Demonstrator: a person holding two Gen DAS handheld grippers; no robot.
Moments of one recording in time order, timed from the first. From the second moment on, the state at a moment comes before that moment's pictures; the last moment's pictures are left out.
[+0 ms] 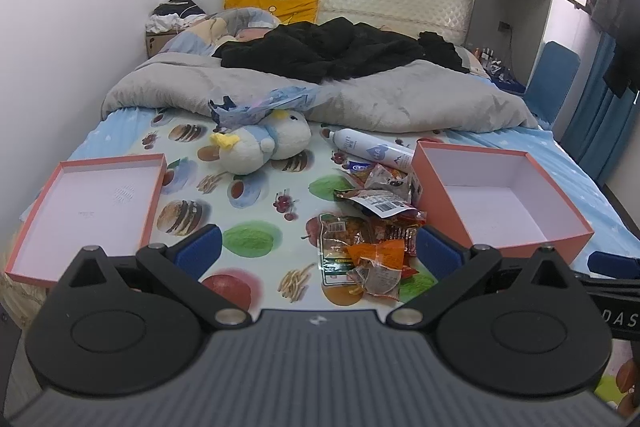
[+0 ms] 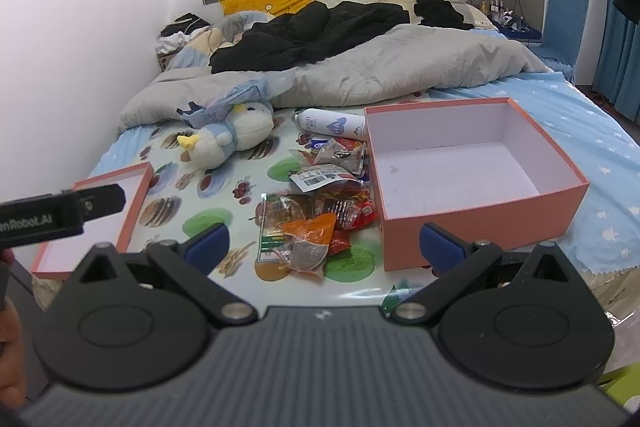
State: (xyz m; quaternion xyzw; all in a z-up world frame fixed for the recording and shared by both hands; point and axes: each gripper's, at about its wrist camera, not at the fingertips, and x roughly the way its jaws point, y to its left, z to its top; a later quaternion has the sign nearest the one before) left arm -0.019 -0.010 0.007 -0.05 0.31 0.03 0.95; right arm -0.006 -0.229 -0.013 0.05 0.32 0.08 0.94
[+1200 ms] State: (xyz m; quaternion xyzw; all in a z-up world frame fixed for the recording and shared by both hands) left arm -0.018 -0.007 0.001 -0.04 0.31 0.03 0.95; right arm -0.009 -0.226 -0.026 0.08 0.32 0.11 0.94
